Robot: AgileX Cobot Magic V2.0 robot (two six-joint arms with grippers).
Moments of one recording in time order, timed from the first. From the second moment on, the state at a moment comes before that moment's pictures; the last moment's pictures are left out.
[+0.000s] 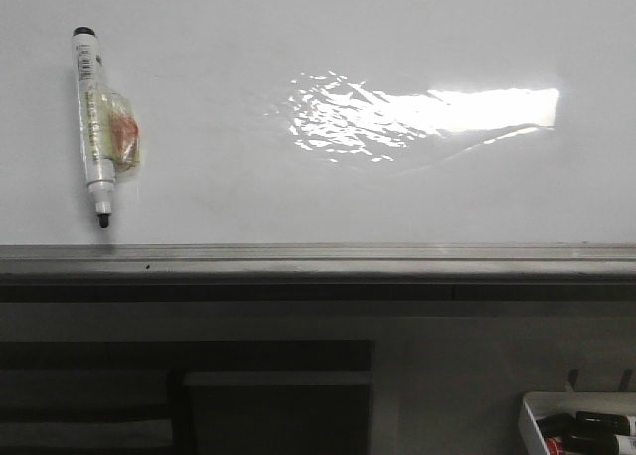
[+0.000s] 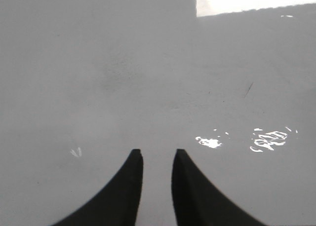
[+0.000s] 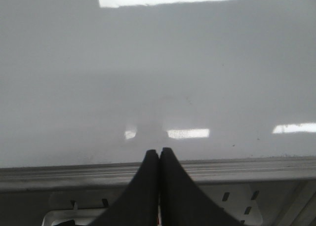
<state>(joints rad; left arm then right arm) 0.02 0.47 -0.41 0.04 0.30 0.01 -0.08 0.25 -0.15 -0.15 0.25 0.12</state>
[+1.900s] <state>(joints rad) -0.72 1.28 -0.39 -0.39 -0.41 0.01 0.05 0.27 -0.19 -0.10 0.31 0.12</state>
